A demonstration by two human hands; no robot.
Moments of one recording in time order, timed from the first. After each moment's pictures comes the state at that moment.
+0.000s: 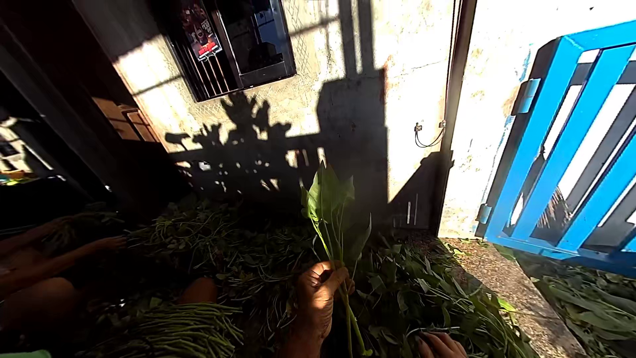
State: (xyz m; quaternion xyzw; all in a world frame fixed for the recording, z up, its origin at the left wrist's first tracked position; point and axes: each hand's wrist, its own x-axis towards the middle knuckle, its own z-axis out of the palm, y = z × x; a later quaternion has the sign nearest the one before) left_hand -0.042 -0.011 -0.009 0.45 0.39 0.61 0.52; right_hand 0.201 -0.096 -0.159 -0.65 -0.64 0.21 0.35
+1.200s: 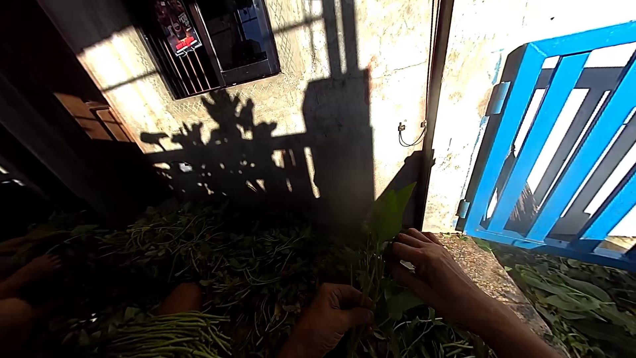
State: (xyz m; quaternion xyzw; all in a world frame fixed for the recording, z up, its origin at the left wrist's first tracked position) left_hand -0.038 -0.026 -0.005 0.61 0.32 0.32 0.64; right_hand 0.217 -0.008 0.028 -0.40 -0.81 -0.03 0.42
